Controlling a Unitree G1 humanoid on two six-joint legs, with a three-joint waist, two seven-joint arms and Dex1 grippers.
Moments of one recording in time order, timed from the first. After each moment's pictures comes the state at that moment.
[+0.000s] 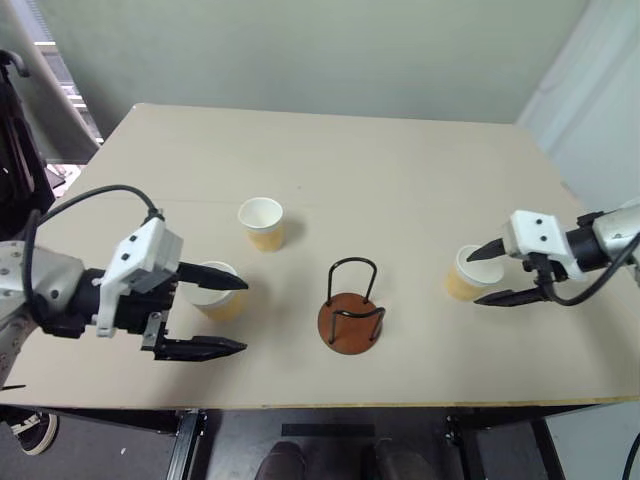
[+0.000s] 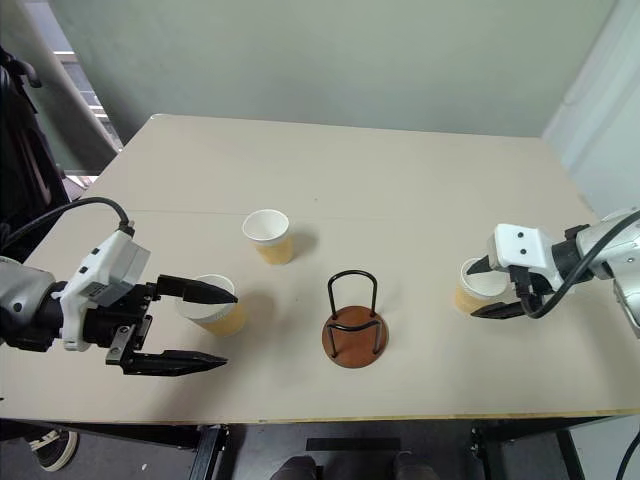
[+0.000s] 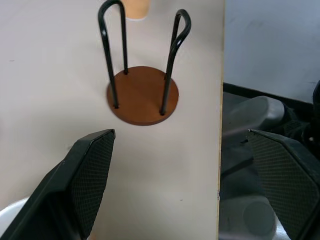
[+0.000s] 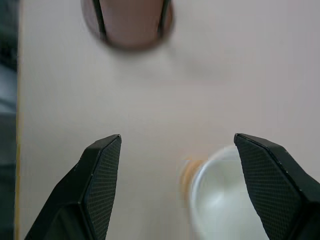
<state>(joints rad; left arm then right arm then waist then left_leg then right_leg) -0.16 1.21 0.34 -0.44 -0.79 0.70 -1.33 -0.62 -1.11 0.17 -0.02 0.15 0.30 1.44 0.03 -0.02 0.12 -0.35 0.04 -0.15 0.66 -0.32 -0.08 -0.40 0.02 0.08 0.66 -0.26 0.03</state>
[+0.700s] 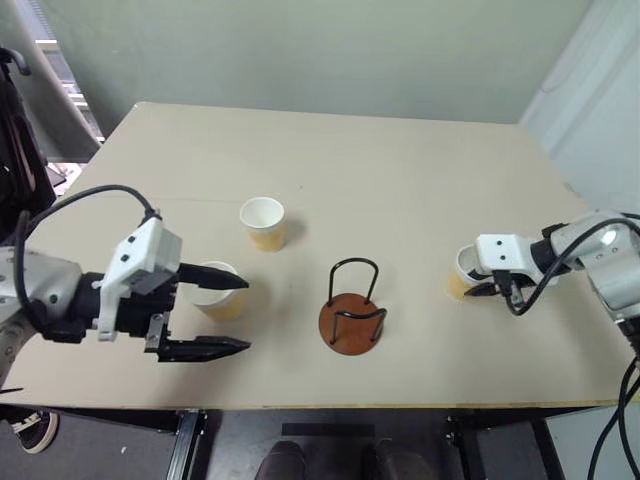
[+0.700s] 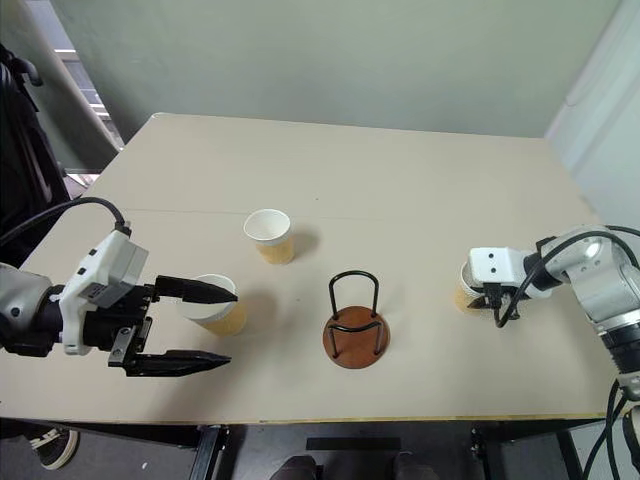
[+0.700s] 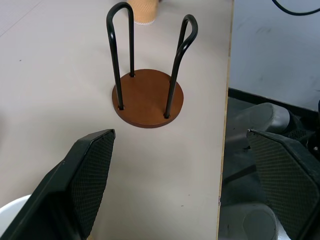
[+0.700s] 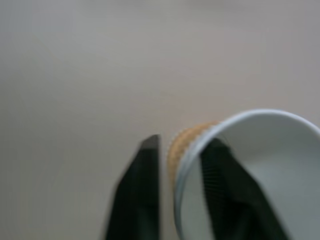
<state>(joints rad) -0.10 1.21 0.42 -0.49 -0.82 0.75 -1.28 -0.71 -1.02 0.29 0.15 -0.03 0.14 1.48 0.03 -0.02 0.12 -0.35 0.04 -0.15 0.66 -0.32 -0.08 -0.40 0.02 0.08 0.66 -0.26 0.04</state>
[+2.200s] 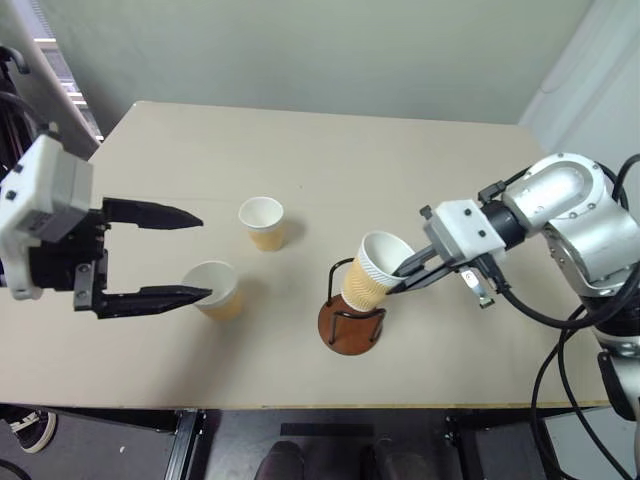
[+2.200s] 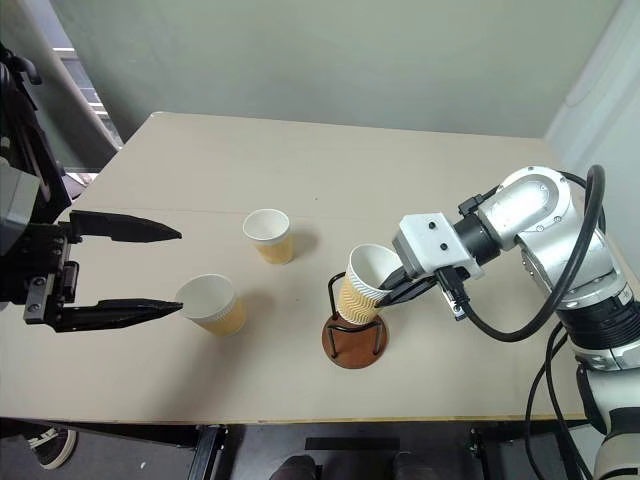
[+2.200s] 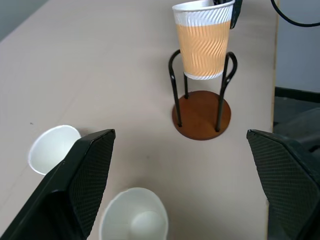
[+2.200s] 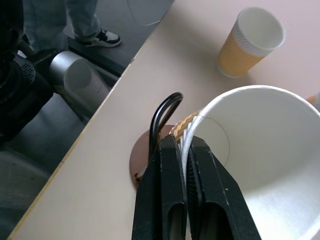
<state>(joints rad) -0.17 1.31 0.66 -0.43 -0.84 0.77 -1.32 -0.93 -0.83 0.32 -0.24 0.35 0.39 1.59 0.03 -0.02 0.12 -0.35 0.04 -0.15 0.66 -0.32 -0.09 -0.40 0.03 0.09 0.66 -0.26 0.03</state>
